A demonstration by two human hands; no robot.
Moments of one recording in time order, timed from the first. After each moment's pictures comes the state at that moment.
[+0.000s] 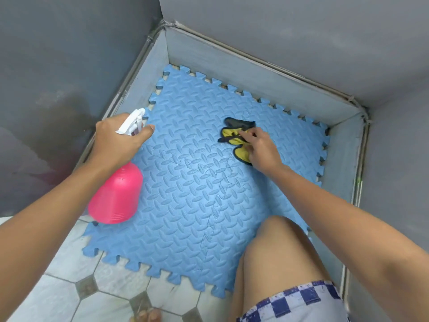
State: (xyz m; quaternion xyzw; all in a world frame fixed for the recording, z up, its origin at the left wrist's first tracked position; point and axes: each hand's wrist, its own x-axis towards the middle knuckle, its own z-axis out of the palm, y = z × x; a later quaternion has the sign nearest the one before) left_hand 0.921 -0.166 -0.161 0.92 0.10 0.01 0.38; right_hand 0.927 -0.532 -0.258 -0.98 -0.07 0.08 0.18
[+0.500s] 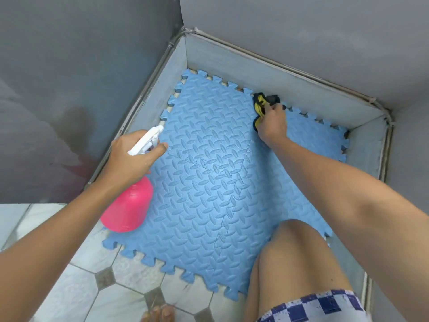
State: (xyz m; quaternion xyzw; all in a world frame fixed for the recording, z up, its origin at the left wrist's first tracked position) left_hand 0.876 -0.160 -0.136 0.89 0.13 -0.05 0.44; right_hand 1.015 -0.505 -0.268 -0.98 0.11 0.05 0.17
